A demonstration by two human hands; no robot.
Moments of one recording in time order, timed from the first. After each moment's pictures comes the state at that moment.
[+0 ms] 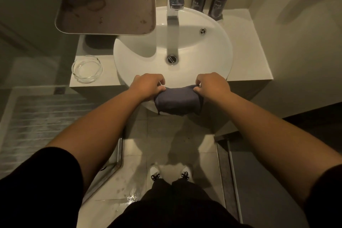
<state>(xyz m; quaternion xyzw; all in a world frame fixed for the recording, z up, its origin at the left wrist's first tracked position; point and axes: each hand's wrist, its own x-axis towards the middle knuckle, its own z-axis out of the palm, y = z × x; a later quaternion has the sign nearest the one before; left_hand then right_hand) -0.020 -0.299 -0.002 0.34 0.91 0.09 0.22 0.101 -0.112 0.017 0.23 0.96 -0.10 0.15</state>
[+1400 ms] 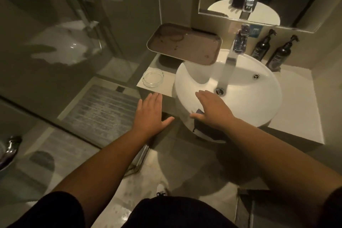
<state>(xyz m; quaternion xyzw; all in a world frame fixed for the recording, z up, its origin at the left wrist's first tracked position) 0.069 -0.435 0.031 0.14 0.99 0.04 0.01 0.077 -0.199 0.048 -0.11 0.99 -0.12 0.04</state>
